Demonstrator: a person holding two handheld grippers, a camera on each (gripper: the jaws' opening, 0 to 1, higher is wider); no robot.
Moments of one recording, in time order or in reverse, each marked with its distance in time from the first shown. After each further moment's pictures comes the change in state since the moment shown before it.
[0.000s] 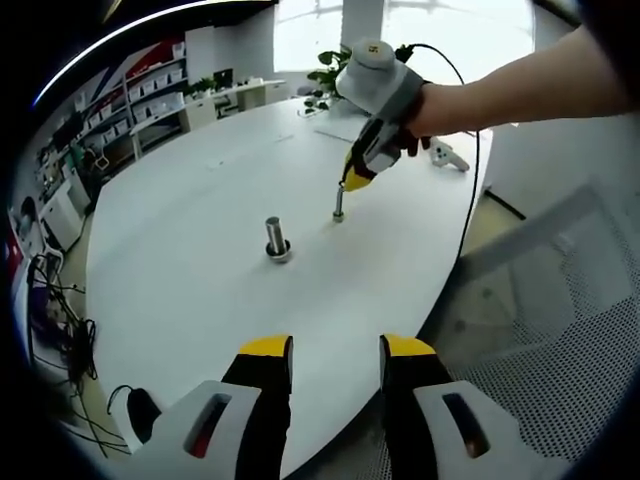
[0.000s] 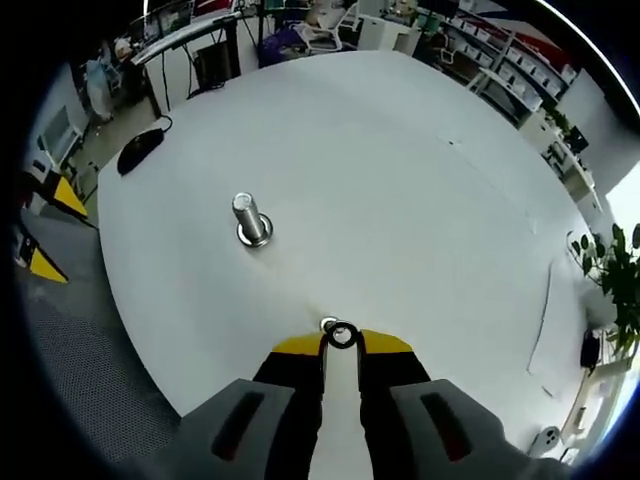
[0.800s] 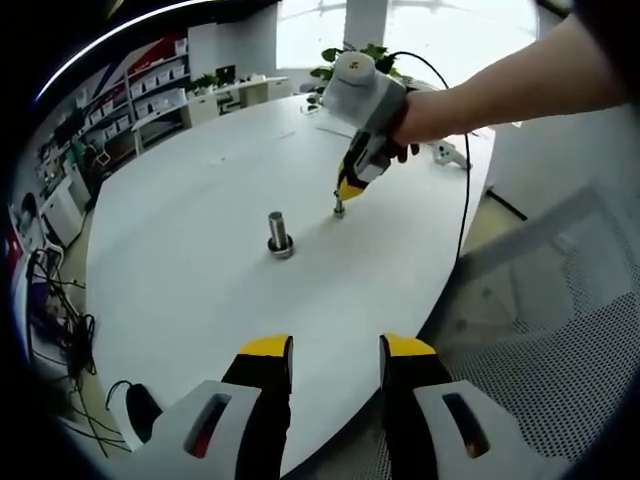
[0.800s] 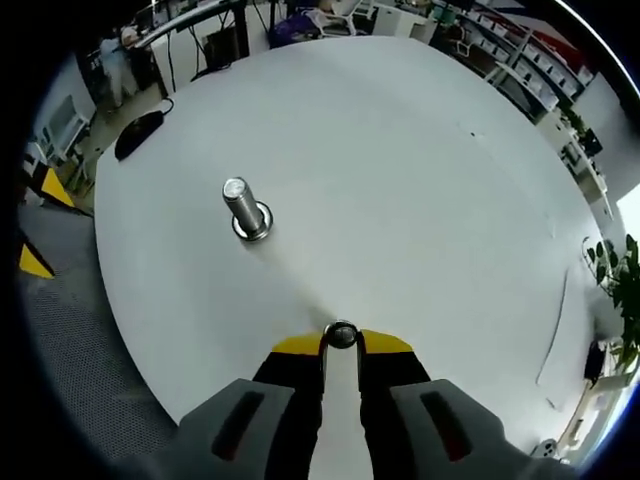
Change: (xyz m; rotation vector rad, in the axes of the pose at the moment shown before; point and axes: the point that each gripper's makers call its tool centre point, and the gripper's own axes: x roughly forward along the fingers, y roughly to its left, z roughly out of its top) left arm 0.002 0.002 -0.005 -0.014 0.016 0.004; right arm 0.032 0.001 -0.005 -0.028 0.065 0.047
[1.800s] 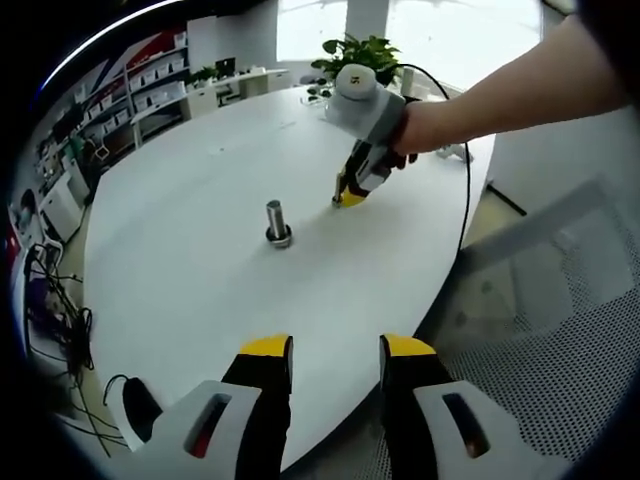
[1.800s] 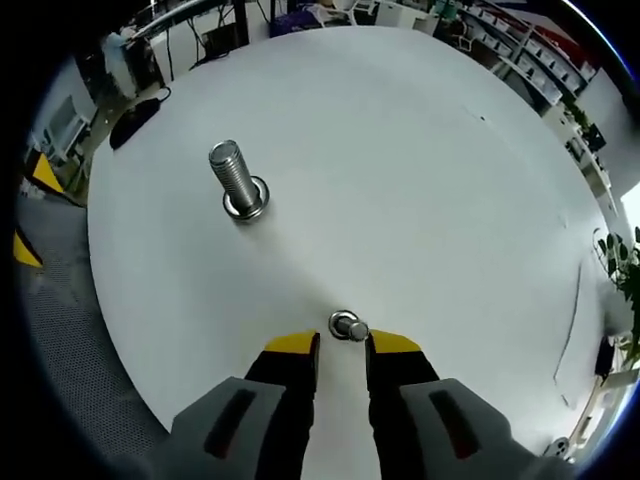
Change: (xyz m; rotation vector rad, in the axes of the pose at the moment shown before) left arm 0.004 -0.001 -0.006 -0.006 0.029 -0.003; right arm 0.013 0.007 -0.015 0.012 -0.006 0.009
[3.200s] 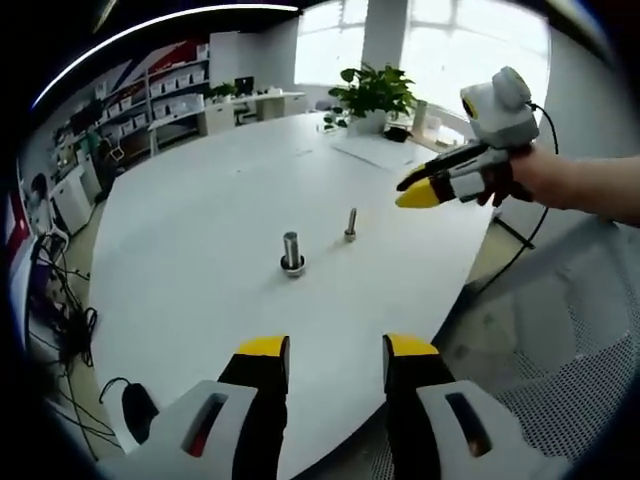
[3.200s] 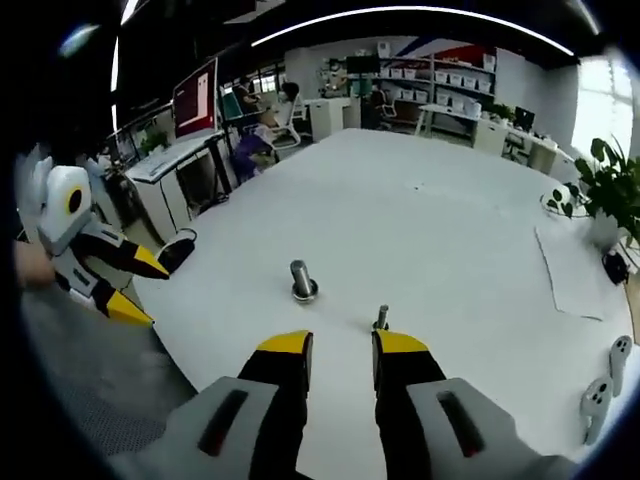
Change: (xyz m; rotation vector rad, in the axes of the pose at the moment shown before) left arm -0.013 0.012 0.026 -0.067 -0.140 0.032; right arm -0.129 0.047 0.013 0.345 -0.505 -0.033
